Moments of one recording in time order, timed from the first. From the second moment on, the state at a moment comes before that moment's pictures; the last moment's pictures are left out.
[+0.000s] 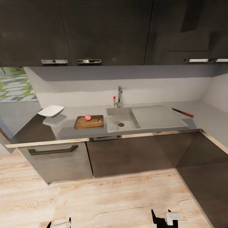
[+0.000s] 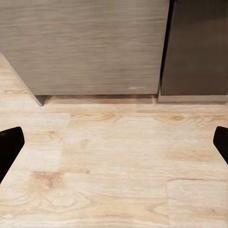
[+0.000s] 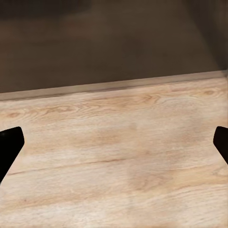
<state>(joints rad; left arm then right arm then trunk) -0.36 0.01 -0.14 0.08 0.19 -0.93 0.17 -0.33 -0.04 -0.18 -0.17 0.10 -0.67 0.07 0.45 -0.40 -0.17</state>
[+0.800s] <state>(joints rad) -0.36 0.01 -0.14 0.08 0.19 -0.93 0.17 -0.33 -0.04 -0.18 -0.17 0.10 -0.66 0.07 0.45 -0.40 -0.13</state>
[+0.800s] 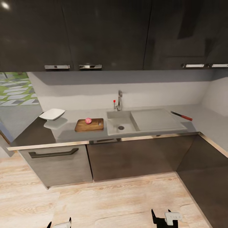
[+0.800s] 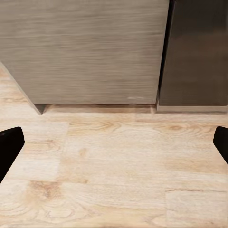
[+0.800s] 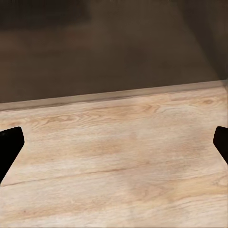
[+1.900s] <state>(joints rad) -0.36 0.01 -0.14 0.08 0.19 -0.93 0.17 -0.33 -0.04 -0.18 -0.17 0.11 -0.66 0.06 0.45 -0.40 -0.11</state>
